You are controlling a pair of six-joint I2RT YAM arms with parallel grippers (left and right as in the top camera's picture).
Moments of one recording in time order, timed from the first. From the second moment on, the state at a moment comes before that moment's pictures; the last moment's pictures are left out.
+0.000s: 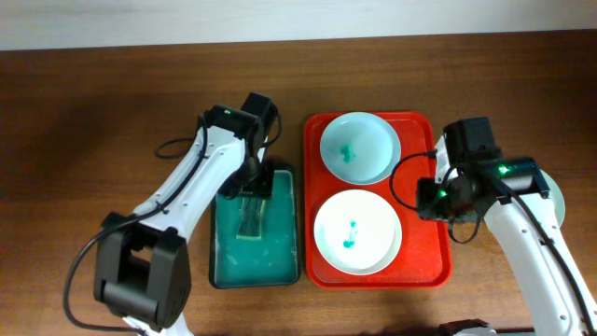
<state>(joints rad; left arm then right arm) -0.40 1.87 1.51 -1.28 0.00 -0.28 0.09 1.31 1.15 -1.23 -0.09 0.22</state>
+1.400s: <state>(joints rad) -0.76 1.87 1.34 -0.70 0.32 -0.32 0.07 1.62 0.81 -0.76 -0.28 0.26</state>
